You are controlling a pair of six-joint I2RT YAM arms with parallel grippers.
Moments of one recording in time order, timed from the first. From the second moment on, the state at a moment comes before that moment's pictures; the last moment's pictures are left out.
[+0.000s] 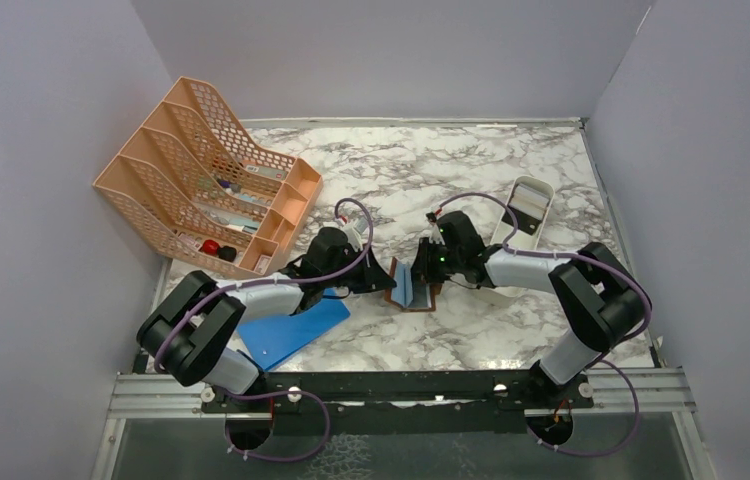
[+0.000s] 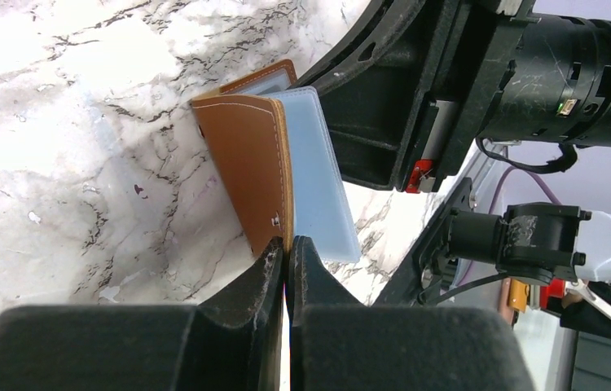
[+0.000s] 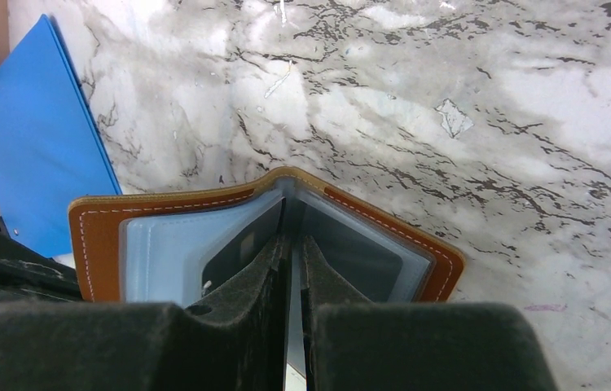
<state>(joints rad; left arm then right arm) -0.67 1.46 0.53 0.40 0.42 -0.82 0.61 1.64 0.73 0.09 -0.29 0.59</state>
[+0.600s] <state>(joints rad) -0.67 1.49 0.55 0.37 0.37 -0.78 0.61 1.60 0.72 0.04 -0.23 0.58</state>
